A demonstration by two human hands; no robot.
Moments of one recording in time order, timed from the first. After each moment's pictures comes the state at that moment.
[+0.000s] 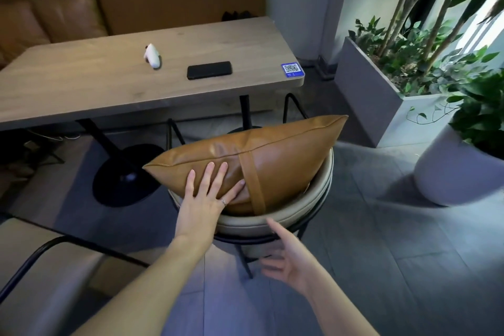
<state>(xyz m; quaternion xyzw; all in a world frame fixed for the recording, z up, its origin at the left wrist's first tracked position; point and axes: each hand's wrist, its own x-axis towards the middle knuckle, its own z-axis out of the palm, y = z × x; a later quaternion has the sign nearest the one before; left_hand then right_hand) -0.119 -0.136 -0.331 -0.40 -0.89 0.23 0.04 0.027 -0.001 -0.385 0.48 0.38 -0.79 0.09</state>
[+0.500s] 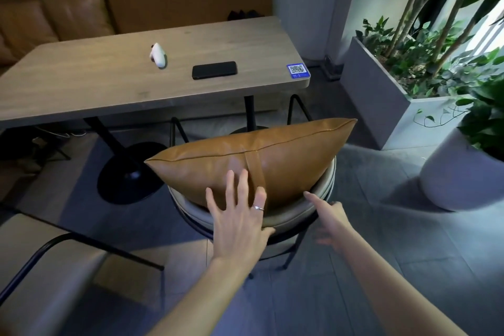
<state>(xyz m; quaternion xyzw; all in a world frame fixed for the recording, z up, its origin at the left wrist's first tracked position) -0.056 -0.090 -0.326 -0.36 -0.93 -0.01 0.05 0.009 0.100 -0.374 0.55 0.53 -0.64 0.01</state>
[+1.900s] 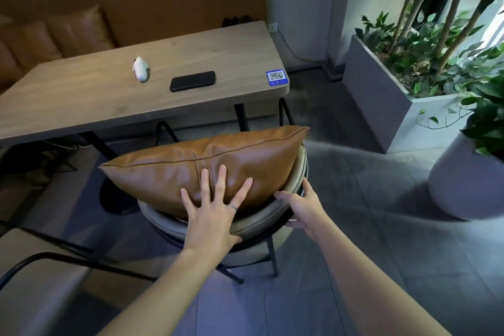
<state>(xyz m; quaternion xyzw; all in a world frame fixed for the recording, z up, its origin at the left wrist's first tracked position) -0.085 -0.026 -0.335 -0.34 -0.93 0.11 0.00 -0.027 0.170 -0.386 0.45 0.52 -0.73 0.02</state>
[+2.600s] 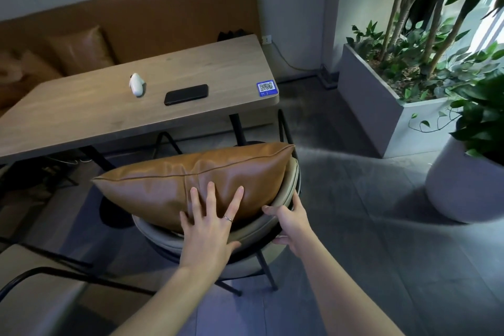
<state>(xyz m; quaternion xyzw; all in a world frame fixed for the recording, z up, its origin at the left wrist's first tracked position) -0.059 -0.019 -0.336 -0.32 -0.94 0.07 0.04 -0.011 0.153 -0.381 0.45 0.46 -0.77 0.01</state>
